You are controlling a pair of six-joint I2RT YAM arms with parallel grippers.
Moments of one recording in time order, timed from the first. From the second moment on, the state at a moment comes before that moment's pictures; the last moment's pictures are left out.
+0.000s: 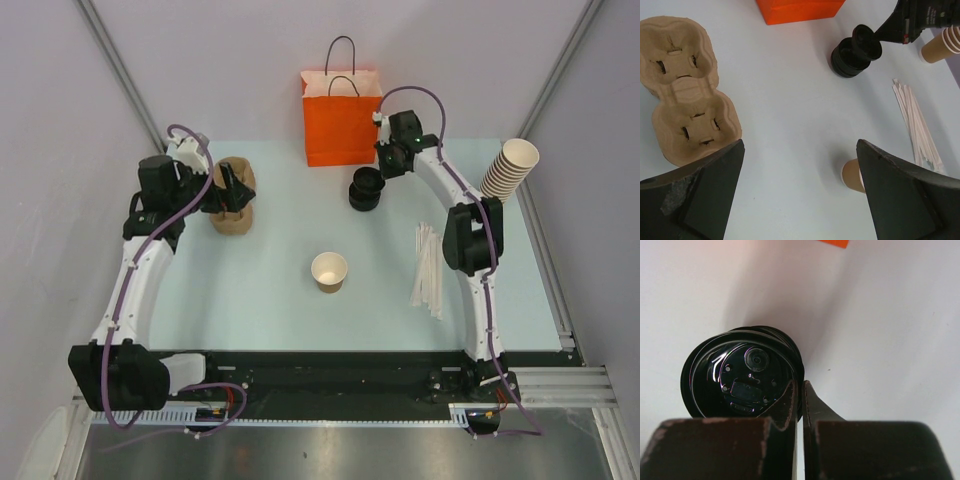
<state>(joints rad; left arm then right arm) 0.02 1.20 1.14 -0.38 0.51 -0.16 0.29 2.32 2.15 -0.68 -0.10 -0.02</state>
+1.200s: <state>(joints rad) -0.64 1.09 1.18 -0.76 0.63 1.25 0.54 1.92 1.86 -1.17 -0.88 -0.24</state>
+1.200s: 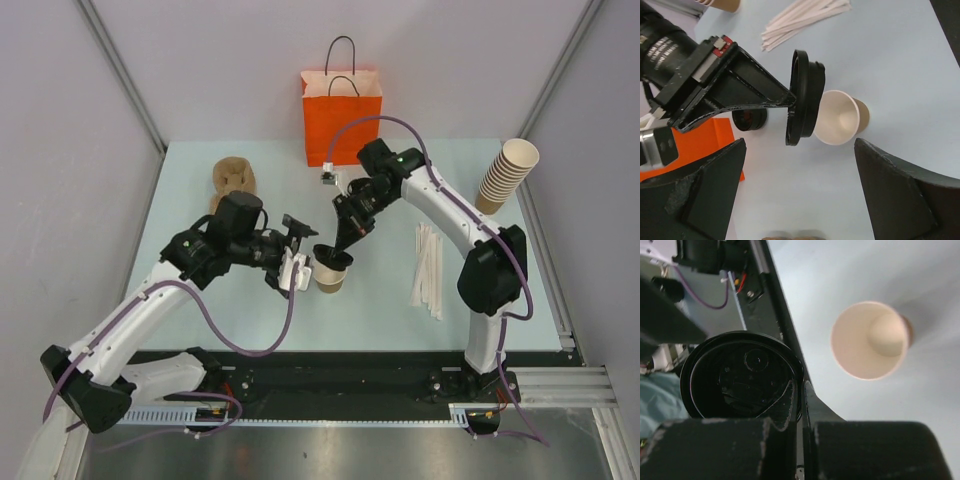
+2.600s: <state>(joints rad) -0.50 1.14 0.85 -0.05 0.93 -0.27 0.13 1.43 1.62 -0.81 -0.70 -0.17</state>
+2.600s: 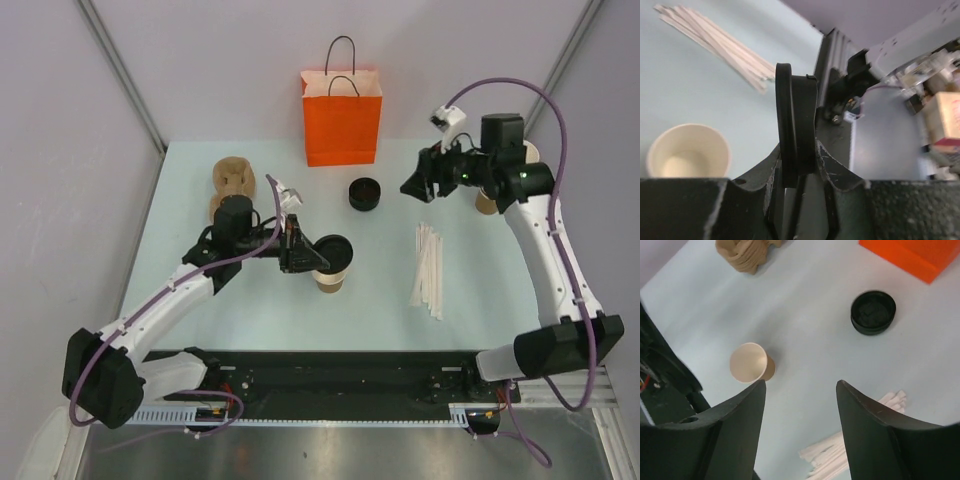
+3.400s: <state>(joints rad) -0.43 1.19 0.70 0.38 1.00 -0.86 0.67 1.41 1.60 -0.75 -0.54 -0.25</state>
